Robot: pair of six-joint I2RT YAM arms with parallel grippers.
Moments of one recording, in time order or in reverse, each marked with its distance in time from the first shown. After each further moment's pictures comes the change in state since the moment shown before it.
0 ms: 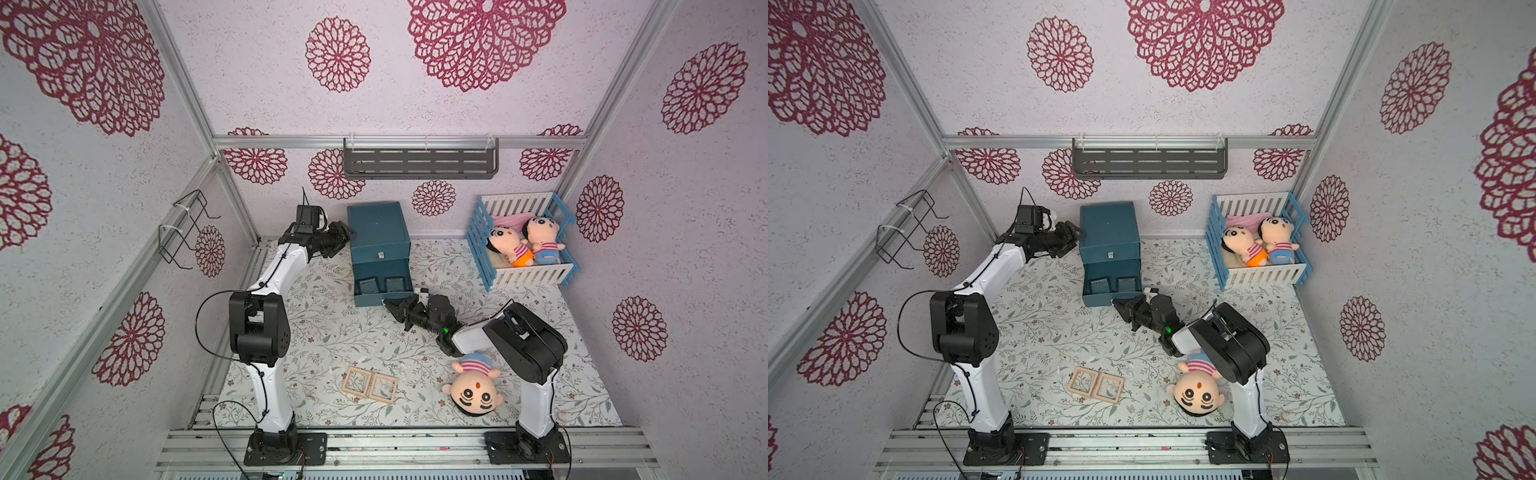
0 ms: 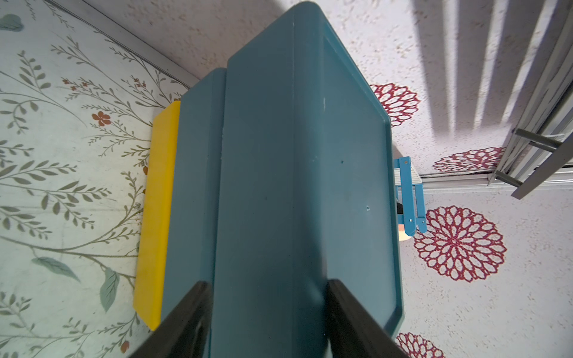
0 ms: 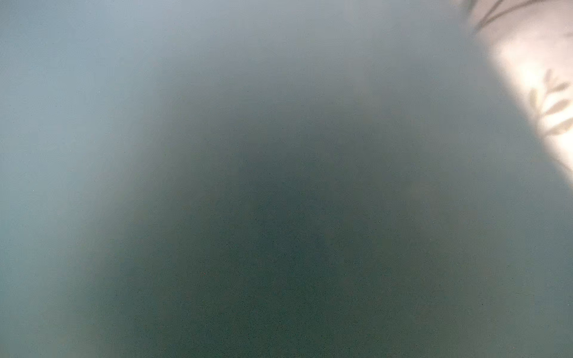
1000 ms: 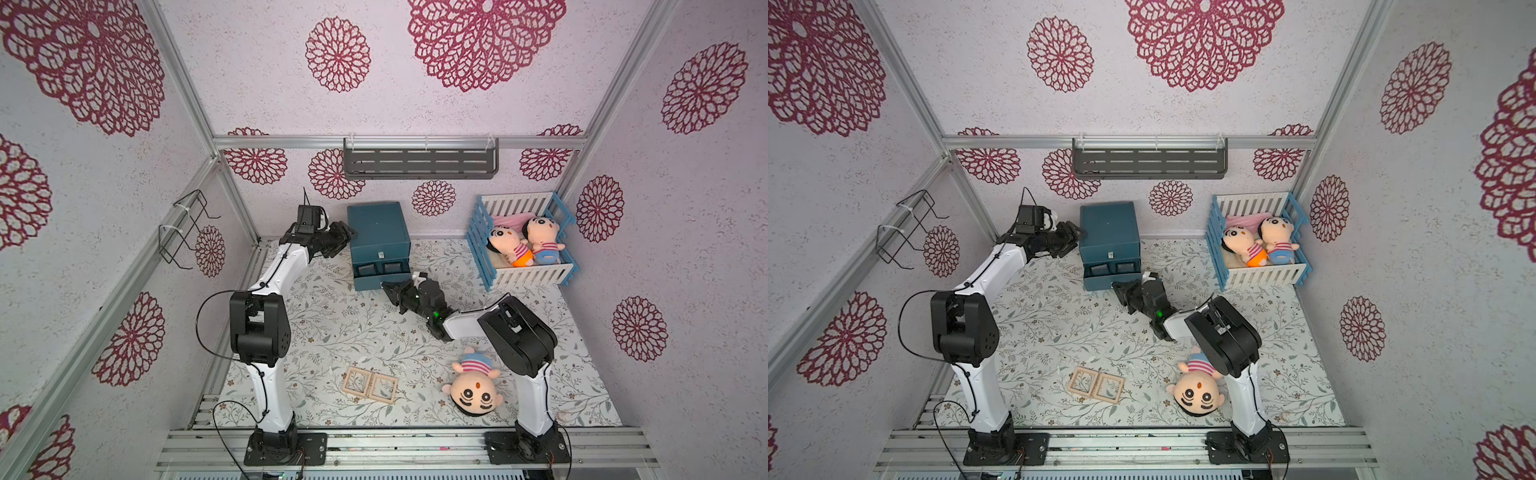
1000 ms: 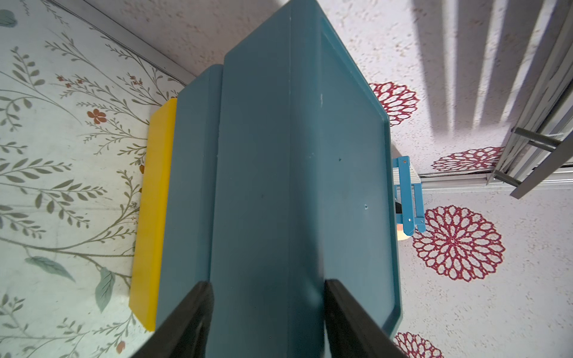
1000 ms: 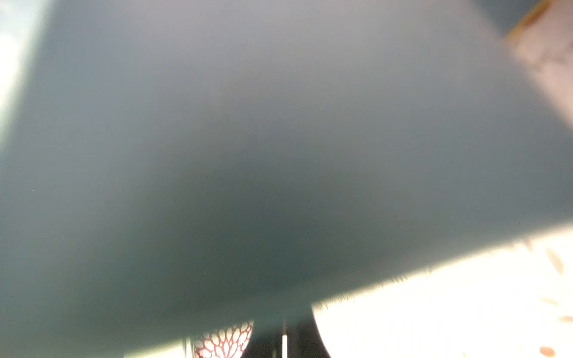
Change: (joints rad) left arm -0.008 0.000 0.000 0.004 -0.001 -0.008; right arm -0.017 0.090 0.236 -0.156 0.138 -0.131
